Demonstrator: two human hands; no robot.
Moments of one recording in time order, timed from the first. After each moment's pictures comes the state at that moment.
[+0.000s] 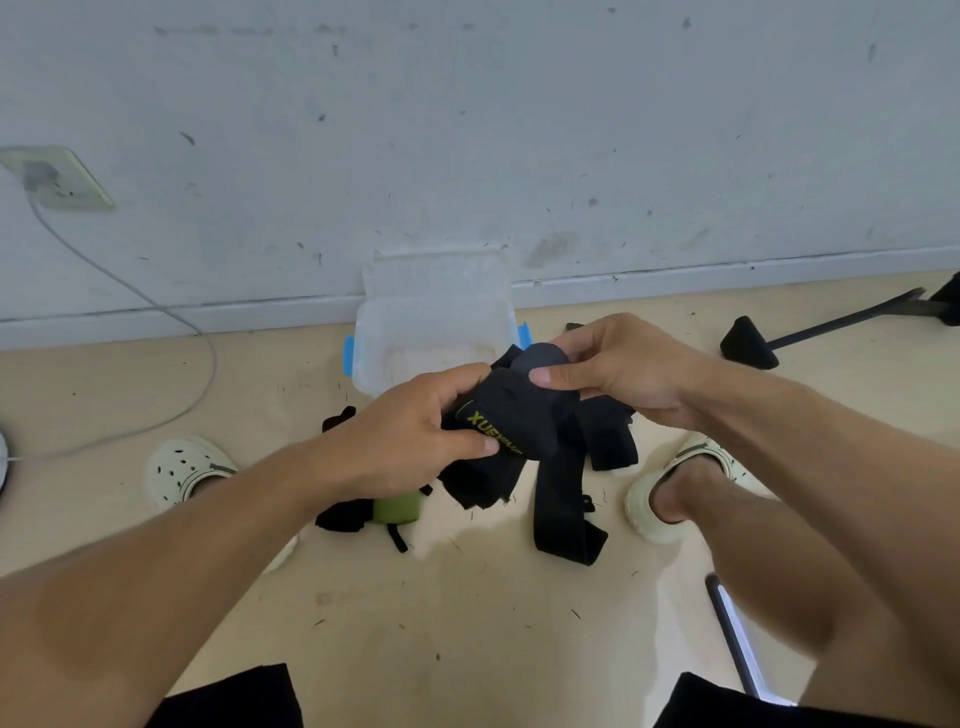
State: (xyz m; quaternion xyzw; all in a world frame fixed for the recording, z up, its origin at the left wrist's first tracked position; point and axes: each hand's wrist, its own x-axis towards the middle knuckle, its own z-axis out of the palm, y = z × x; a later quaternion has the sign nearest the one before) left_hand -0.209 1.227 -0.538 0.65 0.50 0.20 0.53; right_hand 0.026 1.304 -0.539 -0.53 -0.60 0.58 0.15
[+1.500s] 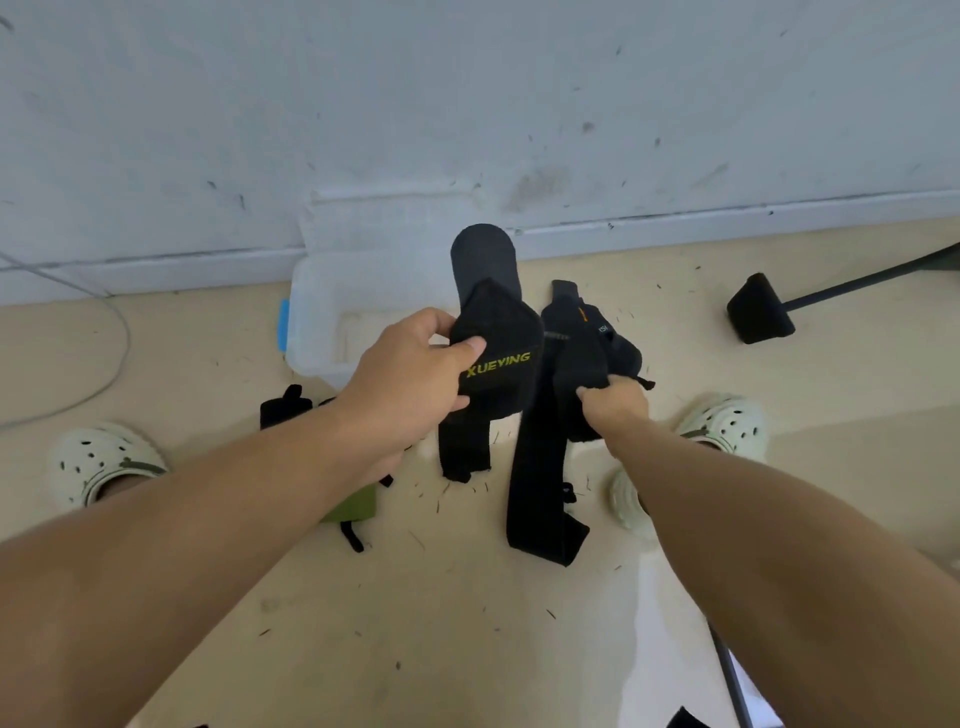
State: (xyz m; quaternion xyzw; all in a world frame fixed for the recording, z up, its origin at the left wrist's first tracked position) left_hand -0.146 1.311 -0.608 0.39 0.67 0.29 0.56; right_hand 0.102 1.379 -0.811 -0.82 -0.37 0.41 0.14
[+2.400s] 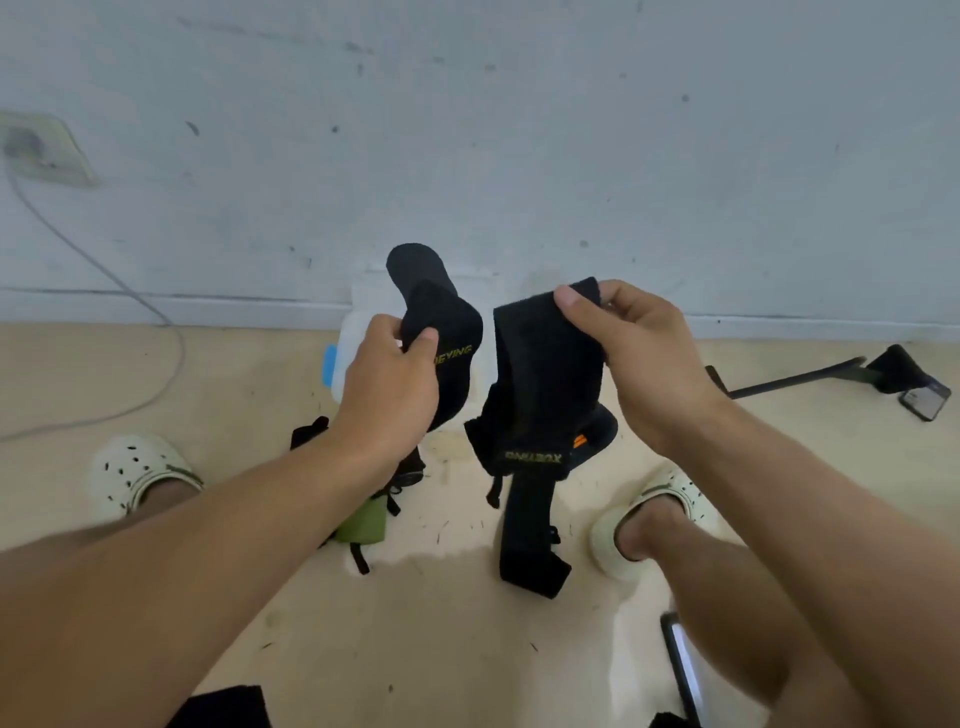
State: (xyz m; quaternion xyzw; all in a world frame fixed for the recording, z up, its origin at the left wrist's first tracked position) left_hand -0.195 1.254 -0.534 0.38 0.69 0.43 0.45; right_hand -0.003 1.291 -0.491 -0.55 -0.49 0.53 0.42
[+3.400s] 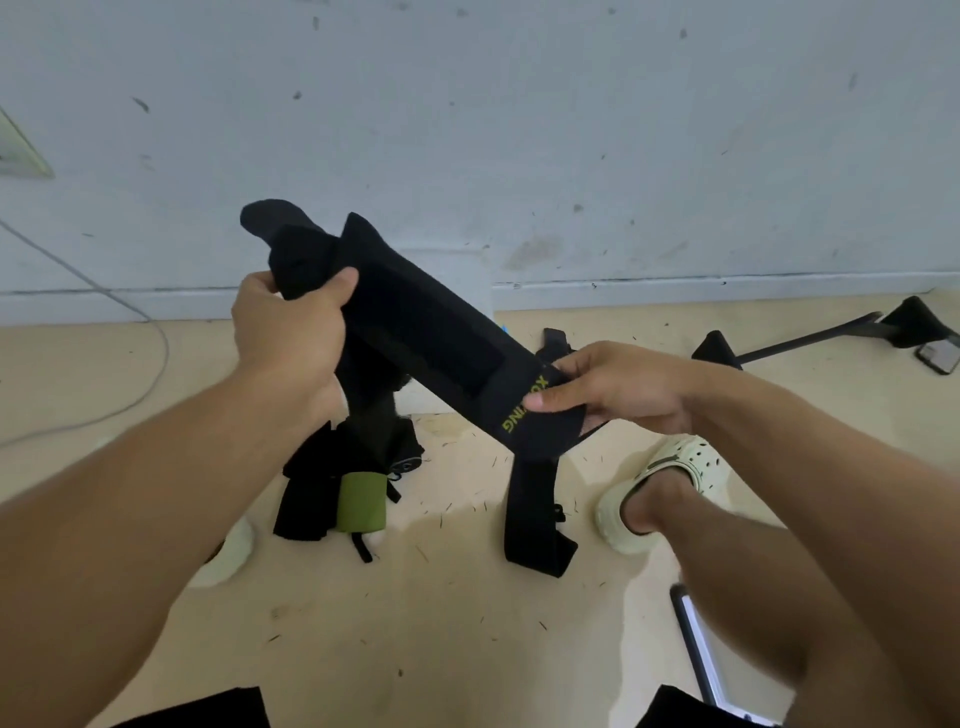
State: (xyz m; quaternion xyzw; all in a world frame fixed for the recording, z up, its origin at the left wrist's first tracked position) left_hand -0.234 1.295 -0.547 0.15 0.66 0.60 0.43; right_hand 0.035 1.323 -0.541 -0.55 -0.57 0.61 -0.01
